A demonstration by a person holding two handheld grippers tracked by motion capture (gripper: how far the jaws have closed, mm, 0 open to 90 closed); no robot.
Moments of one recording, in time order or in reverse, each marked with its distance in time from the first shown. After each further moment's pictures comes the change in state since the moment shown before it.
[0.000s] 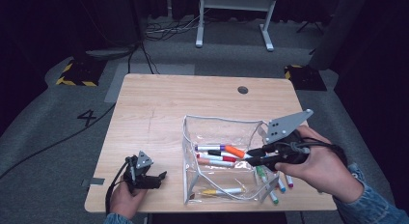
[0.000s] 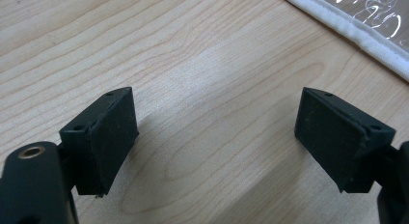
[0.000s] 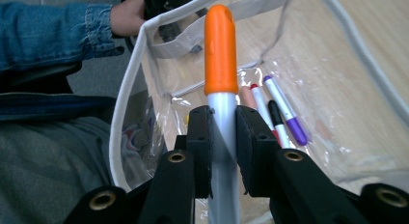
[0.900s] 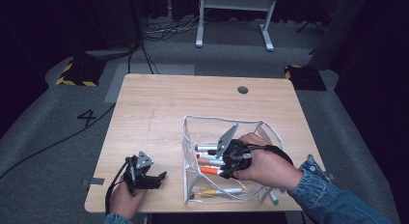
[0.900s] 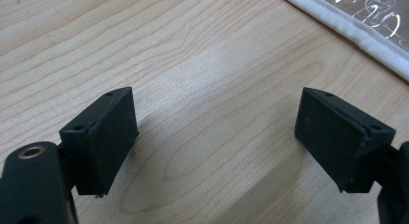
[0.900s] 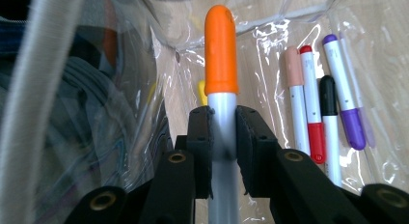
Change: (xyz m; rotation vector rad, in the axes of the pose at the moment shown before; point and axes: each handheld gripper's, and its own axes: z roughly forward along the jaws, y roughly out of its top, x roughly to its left) left arm 0.000 0.000 0.000 0.001 -0.004 0.000; right arm 0.000 0.020 0.109 0.342 0.093 -0.091
